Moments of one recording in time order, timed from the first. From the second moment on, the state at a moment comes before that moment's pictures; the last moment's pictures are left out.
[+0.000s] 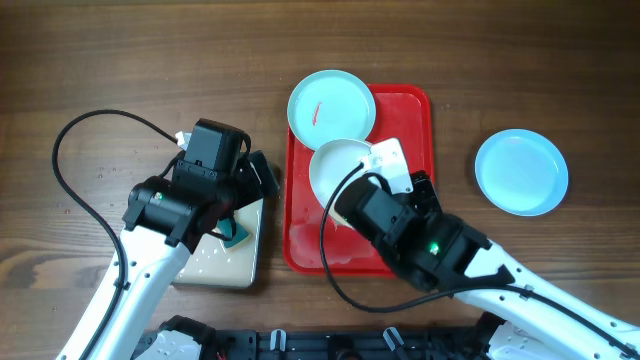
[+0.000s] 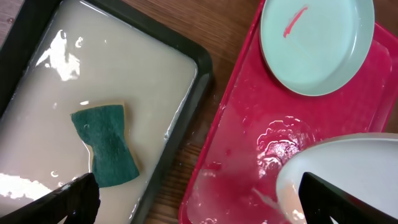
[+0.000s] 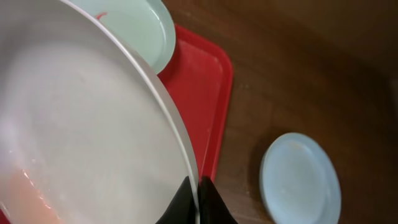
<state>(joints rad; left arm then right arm) -0.36 1.17 1.05 -0.98 -0.05 -0.76 0.93 1.24 1.00 -0.83 0.77 0.33</state>
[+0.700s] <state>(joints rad) -0.36 1.17 1.05 -0.98 -0.05 -0.76 1.07 1.25 1.00 -0.81 1.17 0.19</state>
